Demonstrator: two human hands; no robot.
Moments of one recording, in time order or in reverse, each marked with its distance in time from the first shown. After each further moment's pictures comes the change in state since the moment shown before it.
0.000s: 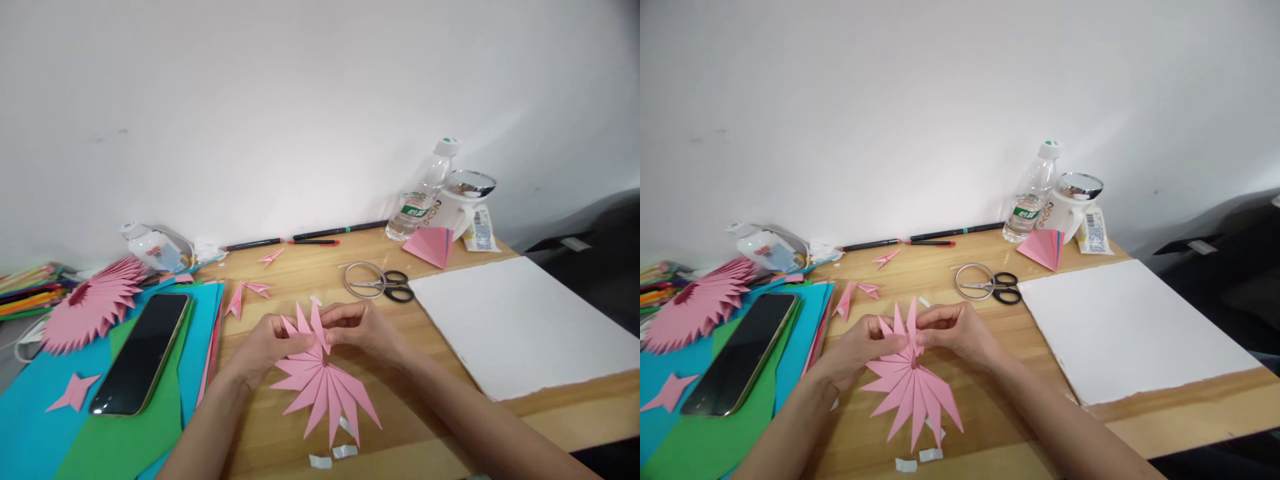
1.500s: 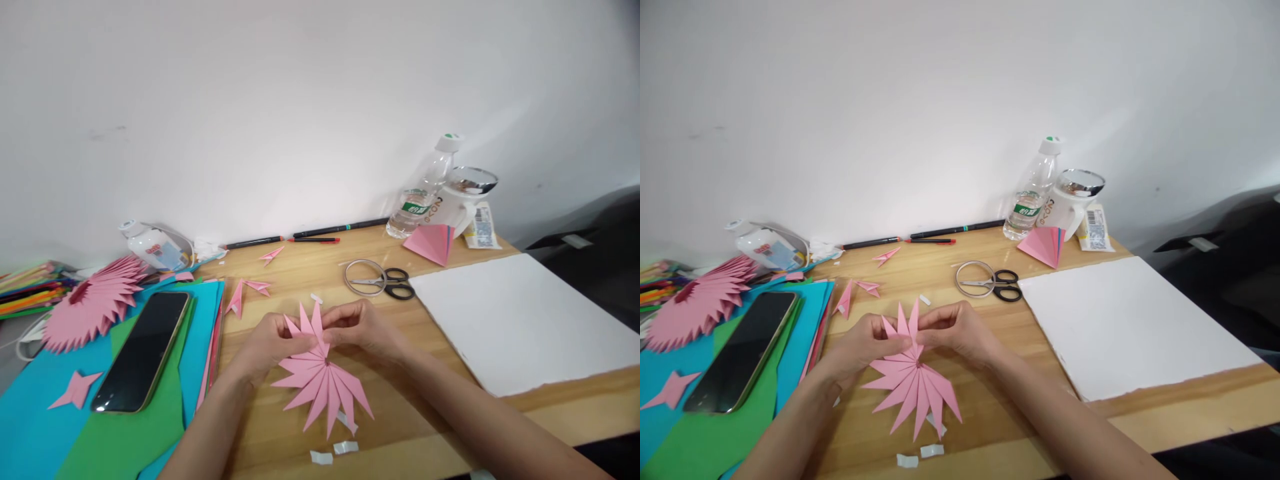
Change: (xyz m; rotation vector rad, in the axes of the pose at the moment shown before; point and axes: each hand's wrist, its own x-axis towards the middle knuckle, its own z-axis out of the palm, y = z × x) left_hand -0.001 0.001 0.004 0.124 0.033 -0.030; right_hand -0.001 0.005 -0.001 -0.018 0.012 0.090
